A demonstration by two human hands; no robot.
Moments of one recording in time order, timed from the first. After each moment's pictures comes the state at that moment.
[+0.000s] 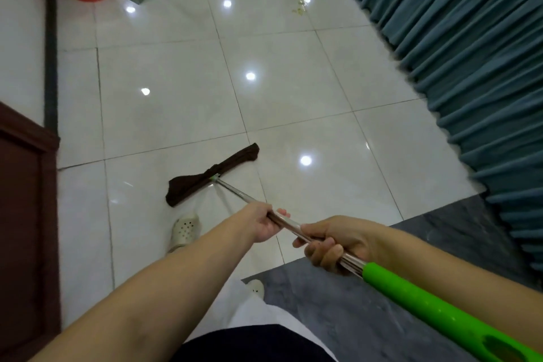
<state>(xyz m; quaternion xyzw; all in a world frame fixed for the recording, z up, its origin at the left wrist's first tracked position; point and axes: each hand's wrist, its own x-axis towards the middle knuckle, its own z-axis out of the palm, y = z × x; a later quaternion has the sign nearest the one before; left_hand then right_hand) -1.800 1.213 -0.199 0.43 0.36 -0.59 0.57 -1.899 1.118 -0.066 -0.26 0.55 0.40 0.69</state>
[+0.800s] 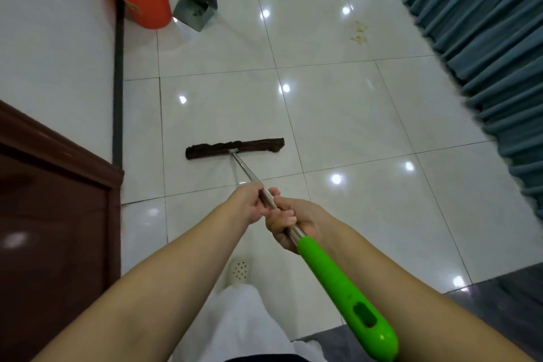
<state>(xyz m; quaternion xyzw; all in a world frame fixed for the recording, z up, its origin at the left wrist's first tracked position) -1.406 1.315 -0.202 0.45 0.35 -0.53 0.63 -1.490 1.247 -0.096 -0.10 0.52 0.25 0.81</state>
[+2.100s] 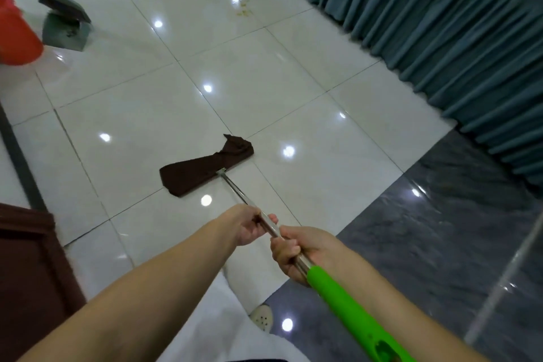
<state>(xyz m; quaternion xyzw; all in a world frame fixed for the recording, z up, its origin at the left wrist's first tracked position) -1.661 1.334 -0.195 0.55 0.23 -0.68 0.44 -1.791 1.302 -0.092 0.04 0.55 0.05 0.83</state>
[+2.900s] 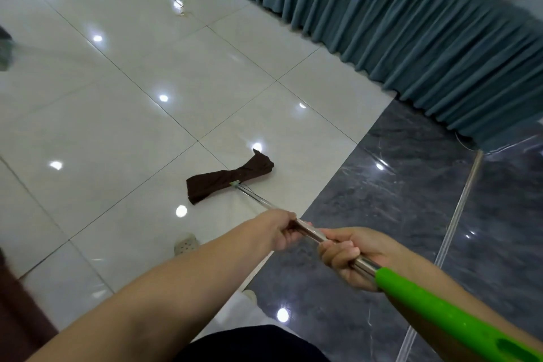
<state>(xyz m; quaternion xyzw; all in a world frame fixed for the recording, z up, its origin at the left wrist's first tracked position) -1.849 1.333 -0.151 0.51 0.16 -0.76 0.36 -1.986 1.321 -0.044 0.08 0.53 -0.01 0.84</state>
